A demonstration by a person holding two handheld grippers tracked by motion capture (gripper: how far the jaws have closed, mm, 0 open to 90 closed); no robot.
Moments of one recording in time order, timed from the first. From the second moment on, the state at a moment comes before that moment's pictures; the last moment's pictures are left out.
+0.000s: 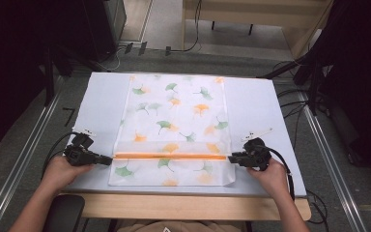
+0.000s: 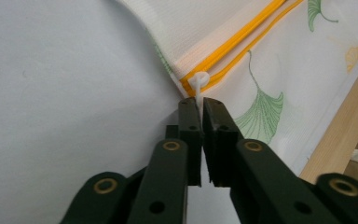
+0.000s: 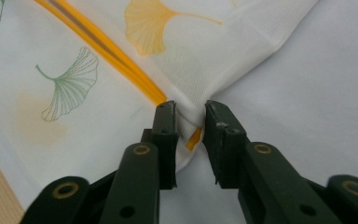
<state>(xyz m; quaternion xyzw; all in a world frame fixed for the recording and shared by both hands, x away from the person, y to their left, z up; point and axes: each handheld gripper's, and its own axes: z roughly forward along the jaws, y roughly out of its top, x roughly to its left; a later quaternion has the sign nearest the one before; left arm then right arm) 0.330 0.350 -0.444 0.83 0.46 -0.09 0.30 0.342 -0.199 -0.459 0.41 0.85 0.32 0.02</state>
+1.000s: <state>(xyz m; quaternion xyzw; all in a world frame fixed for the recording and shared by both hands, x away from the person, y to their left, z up) 0.324 0.336 -0.421 0.82 0.46 0.02 0.35 0.340 -0.203 -0.443 0.41 0.83 0.37 0.05</state>
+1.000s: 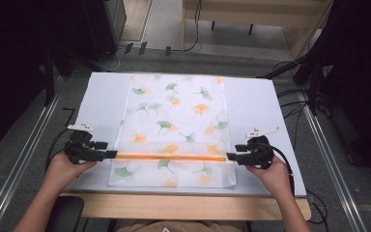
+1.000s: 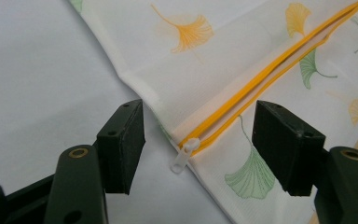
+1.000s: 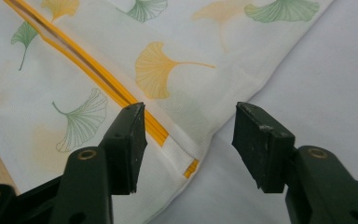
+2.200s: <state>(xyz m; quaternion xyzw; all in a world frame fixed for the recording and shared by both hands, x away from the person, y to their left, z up) 0.339 0.338 -0.414 0.78 0.50 0.09 0.36 0.367 -0.256 -0.444 0.45 0.79 0.40 0.10</state>
